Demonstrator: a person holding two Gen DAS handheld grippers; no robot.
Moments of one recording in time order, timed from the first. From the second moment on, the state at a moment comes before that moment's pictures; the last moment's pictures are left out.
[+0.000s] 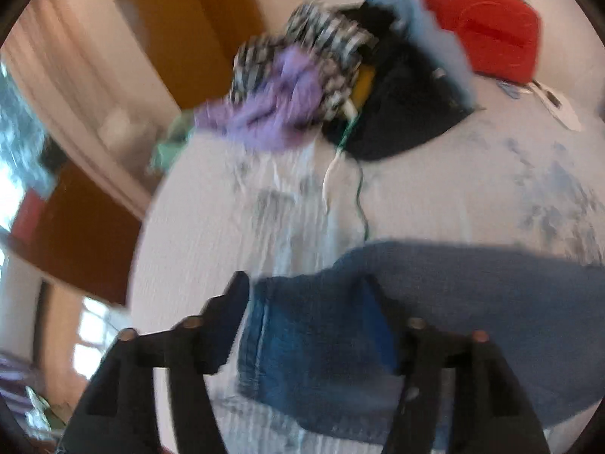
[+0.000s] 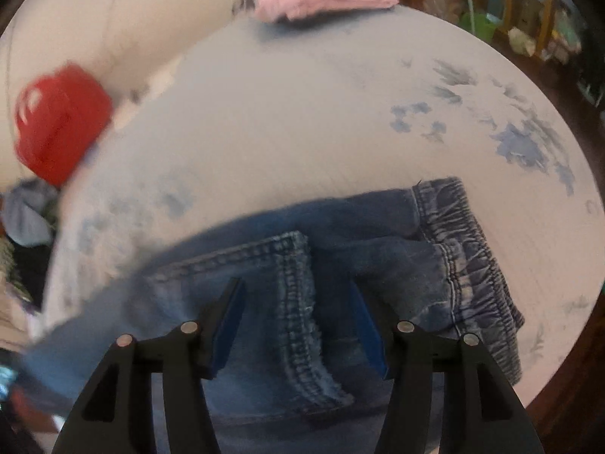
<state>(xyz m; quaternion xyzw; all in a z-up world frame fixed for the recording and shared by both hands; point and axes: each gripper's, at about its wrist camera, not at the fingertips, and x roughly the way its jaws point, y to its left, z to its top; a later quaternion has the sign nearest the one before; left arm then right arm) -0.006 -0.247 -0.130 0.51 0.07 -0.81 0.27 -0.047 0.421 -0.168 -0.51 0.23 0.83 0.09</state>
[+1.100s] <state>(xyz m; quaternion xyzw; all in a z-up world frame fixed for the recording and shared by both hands) 0.044 -0.224 -0.177 0.53 0.15 -0.79 0.28 0.004 0.471 -0.131 -0.52 0.07 0.83 0.20</state>
